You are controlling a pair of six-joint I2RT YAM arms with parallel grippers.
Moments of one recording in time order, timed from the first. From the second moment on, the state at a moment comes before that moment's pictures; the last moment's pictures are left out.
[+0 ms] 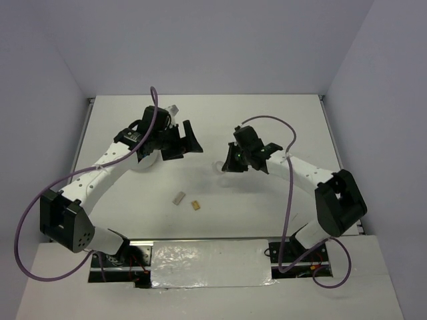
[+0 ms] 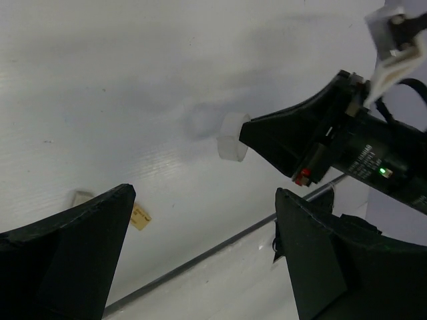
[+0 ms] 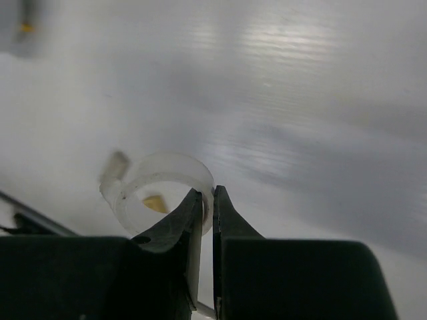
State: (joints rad) left arm -0.44 1.42 1.26 -0.61 0.28 -0.67; right arm 0.57 1.55 0.99 -0.38 -0.10 0.65
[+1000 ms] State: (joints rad) left arm -0.43 1.41 1.15 -0.40 0.45 -0.82; right arm 0.71 1.54 1.29 -0.44 -0.16 0.71
